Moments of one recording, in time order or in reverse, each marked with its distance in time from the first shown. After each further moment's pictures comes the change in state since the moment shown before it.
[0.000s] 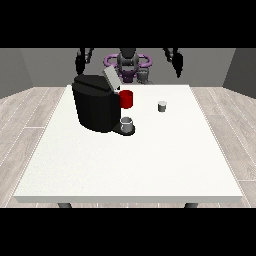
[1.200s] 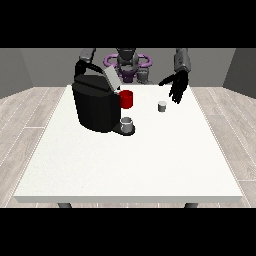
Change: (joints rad) left arm -0.311 0.360 -0.040 0.350 -0.355 -0.219 -0.074; right arm -0.164 0.068 0.076 -0.010 0.185 -0.153 -0.003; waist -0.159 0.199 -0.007
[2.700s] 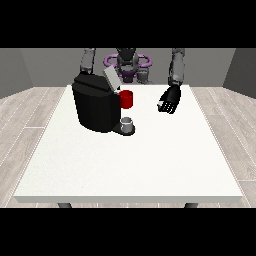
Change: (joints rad) left arm -0.239 -0.059 -0.172 0.427 -0.501 0.168 -0.108; right arm -0.128 0.017 -0.044 0.254 -0.019 0.007 -0.009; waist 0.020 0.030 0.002
